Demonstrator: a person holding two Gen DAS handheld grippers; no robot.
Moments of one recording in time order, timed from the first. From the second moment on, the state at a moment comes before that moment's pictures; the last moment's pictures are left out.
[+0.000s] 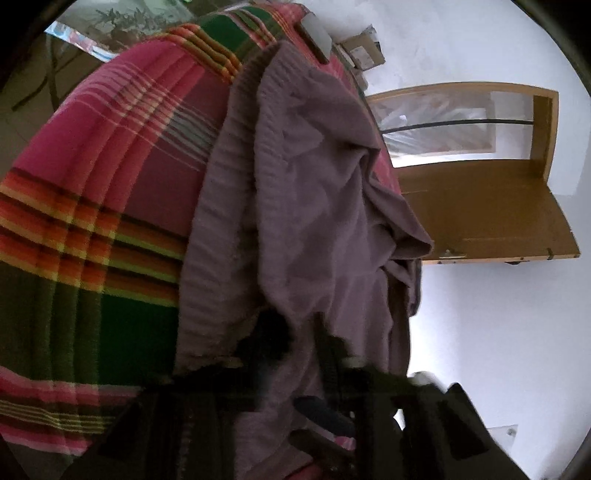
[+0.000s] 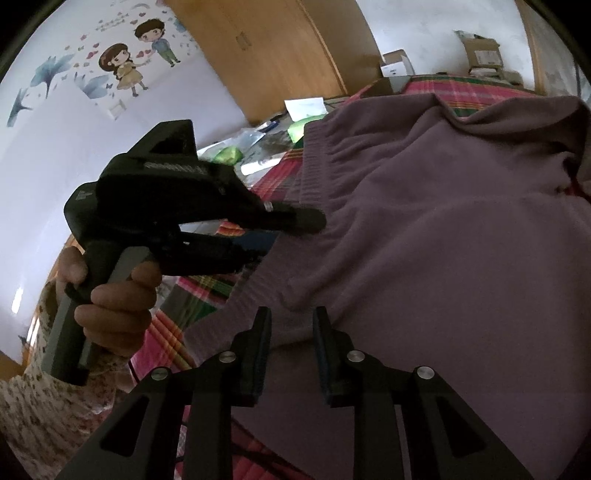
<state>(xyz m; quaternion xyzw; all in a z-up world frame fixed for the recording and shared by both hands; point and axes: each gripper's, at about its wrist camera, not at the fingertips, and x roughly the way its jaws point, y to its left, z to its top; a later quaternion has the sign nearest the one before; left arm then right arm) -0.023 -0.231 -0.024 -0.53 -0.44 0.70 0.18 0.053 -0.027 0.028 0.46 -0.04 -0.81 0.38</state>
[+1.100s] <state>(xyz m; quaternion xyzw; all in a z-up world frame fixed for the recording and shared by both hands) 0.000 -0.273 -0.017 -0.48 -0.46 0.75 0.06 0.049 0.006 0.052 0.42 -0.06 -0.83 0.36</state>
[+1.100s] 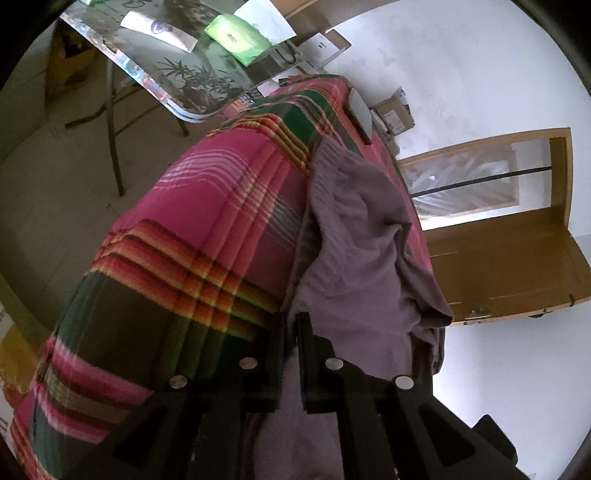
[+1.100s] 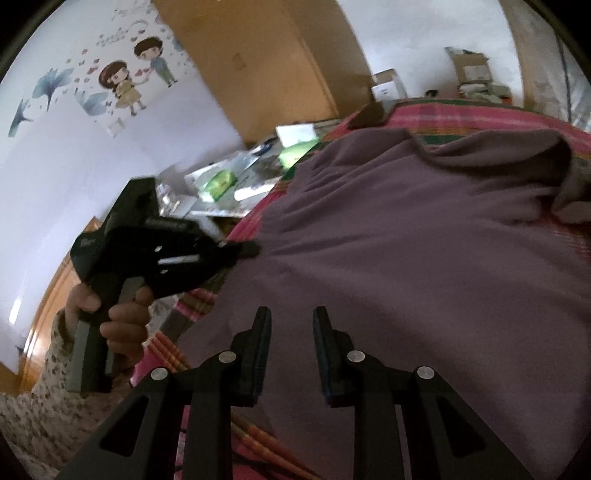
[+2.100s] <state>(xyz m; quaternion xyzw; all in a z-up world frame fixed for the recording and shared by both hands) 0.024 -0.067 0.071 -0.49 -0.26 0.80 0.23 0.121 0.291 0.138 0.30 -0.09 -0.95 0.06</state>
